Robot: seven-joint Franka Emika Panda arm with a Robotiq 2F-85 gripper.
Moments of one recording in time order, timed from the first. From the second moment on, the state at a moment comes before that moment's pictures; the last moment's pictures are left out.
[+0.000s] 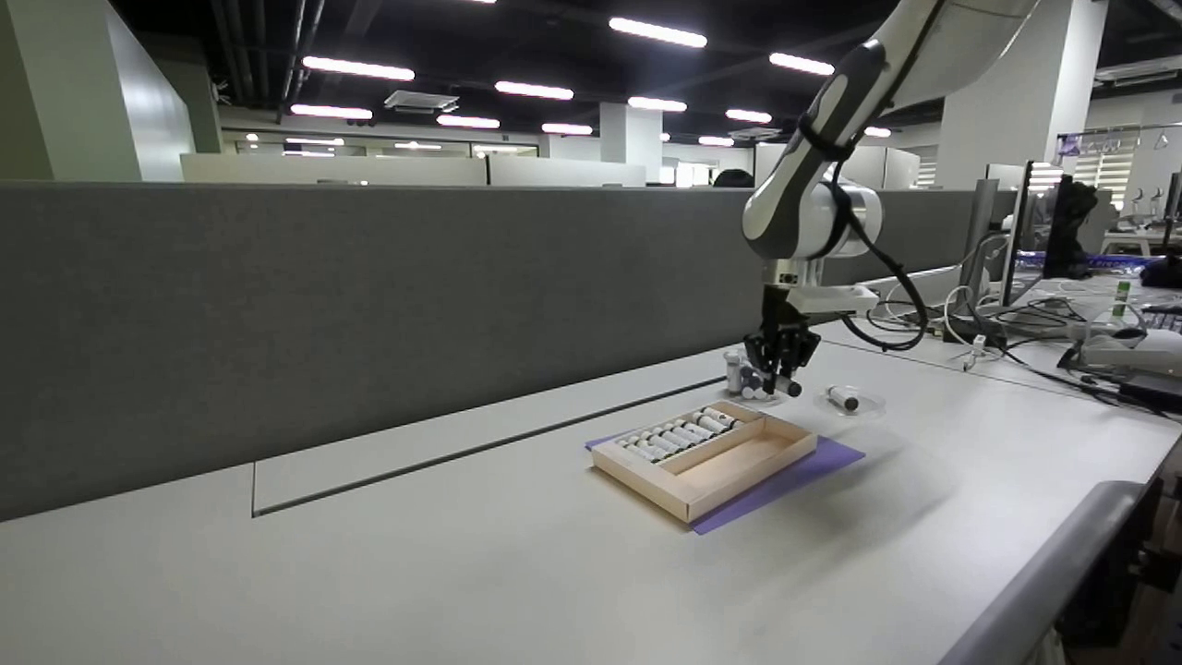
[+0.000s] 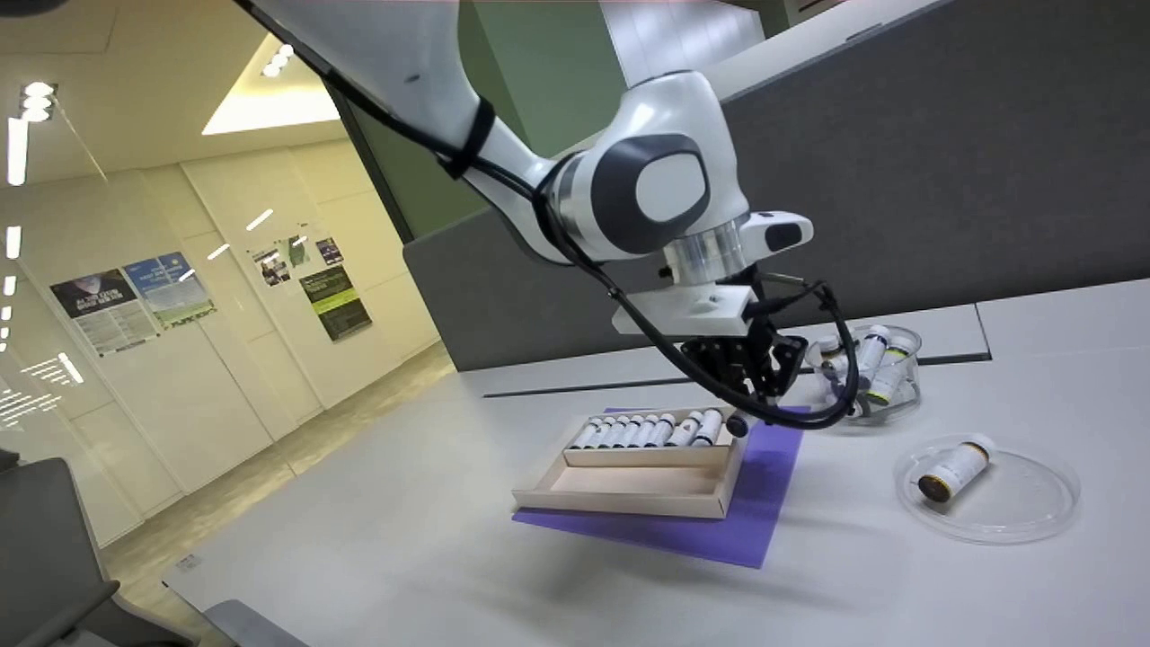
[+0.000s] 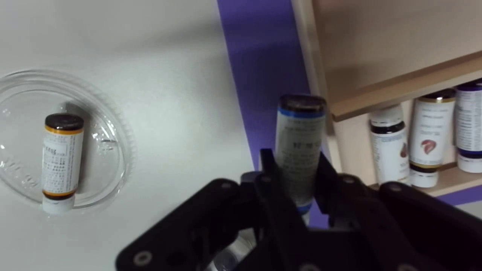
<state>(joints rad) -0.22 0.63 -0.06 -1.91 0.16 2.58 -0.14</state>
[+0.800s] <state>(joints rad) -0.22 0.50 0.02 -2.05 0.19 2.55 -0.23</state>
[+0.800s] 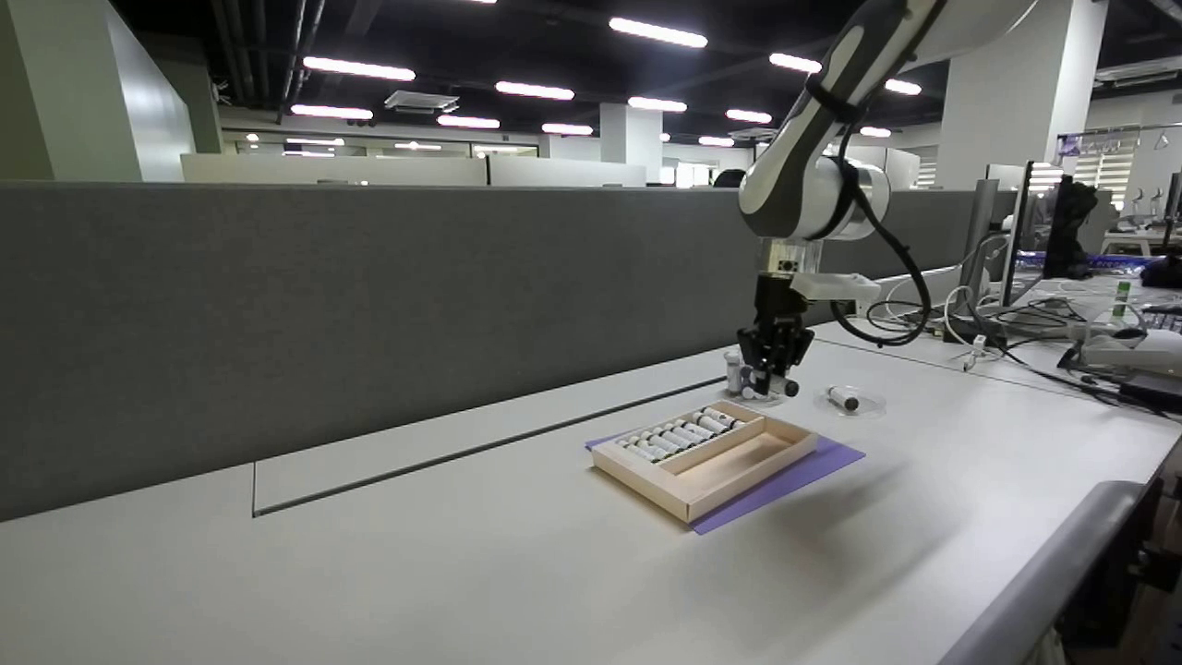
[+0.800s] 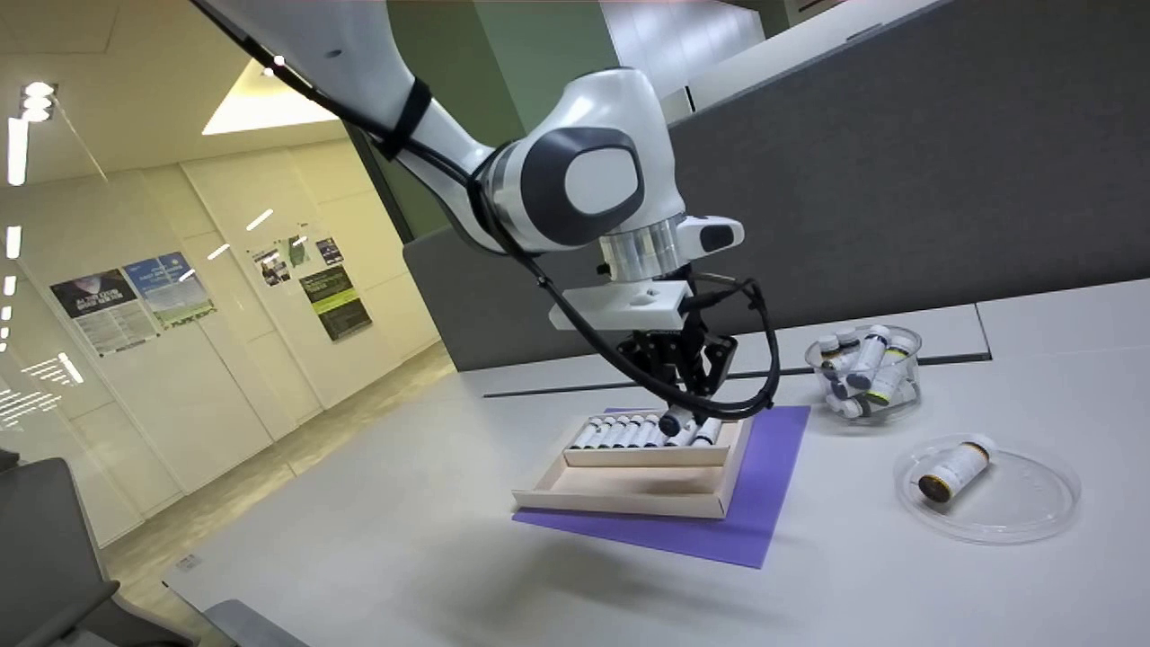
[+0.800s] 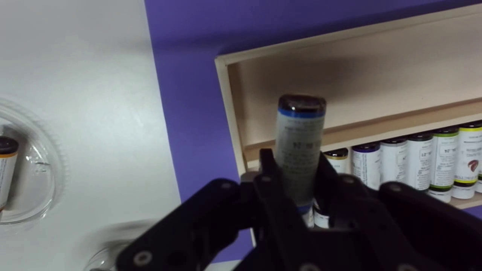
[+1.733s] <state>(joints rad) -0.20 0.52 0.02 -2.05 0.18 2.57 -0.23</state>
